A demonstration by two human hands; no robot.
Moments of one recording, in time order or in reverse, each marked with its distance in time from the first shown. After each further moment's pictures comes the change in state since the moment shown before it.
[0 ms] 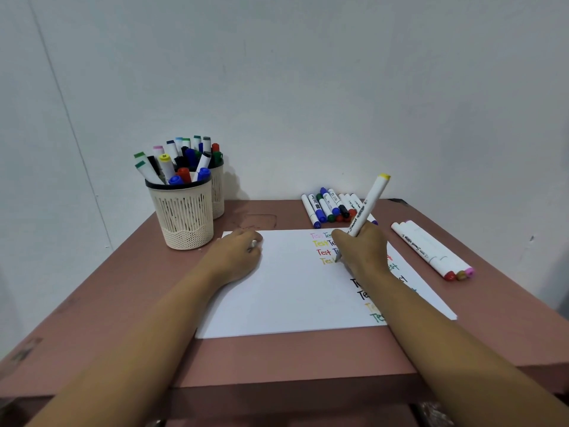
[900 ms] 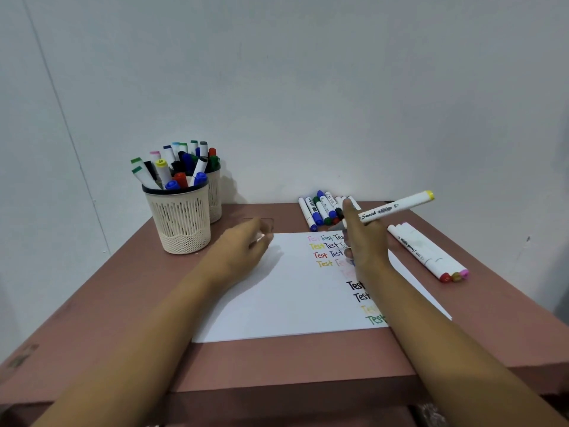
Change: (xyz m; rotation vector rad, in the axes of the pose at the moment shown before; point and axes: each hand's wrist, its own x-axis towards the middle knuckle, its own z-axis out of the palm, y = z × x) left_hand -0.019 0.030 -0.016 -0.180 0.231 0.187; right_hand 0.006 -0.016 -0.005 0.433 0.018 0.132
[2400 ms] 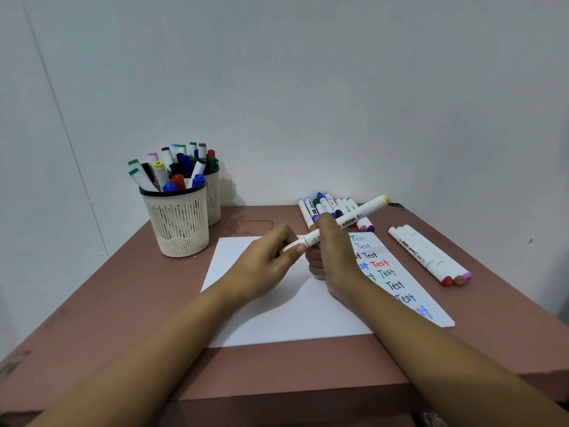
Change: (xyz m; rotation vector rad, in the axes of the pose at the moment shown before) left_hand -0.014 0.037 0.010 -0.380 -0.095 0.095; right_hand -0.029 0.002 0.026 0.037 -0.338 0.137
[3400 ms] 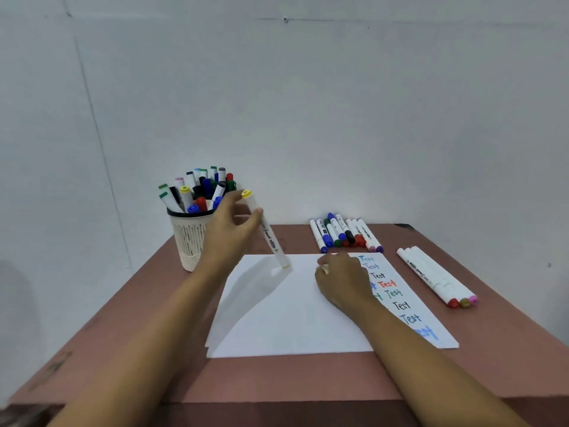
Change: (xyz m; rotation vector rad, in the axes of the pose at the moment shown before) left_hand 0.023 0.000 -0.058 -0.238 0.554 -0.096; right_hand 0.025 0.025 -0.019 -1.267 0.107 -0.280
